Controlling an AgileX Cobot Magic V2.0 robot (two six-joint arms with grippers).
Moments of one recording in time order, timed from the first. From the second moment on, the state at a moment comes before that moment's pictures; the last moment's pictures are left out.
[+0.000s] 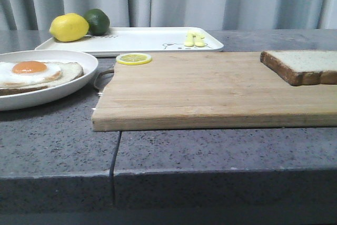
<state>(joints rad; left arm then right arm) 0.03 0.53 -0.86 -0.22 0.98 -0.02 0.06 0.49 -0.76 0.02 0.75 0.04</state>
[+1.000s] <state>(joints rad) 0.03 0.53 -0.86 -0.22 0.98 -0.02 -0.31 0.97 -0.68 0.92 0.45 -0.62</state>
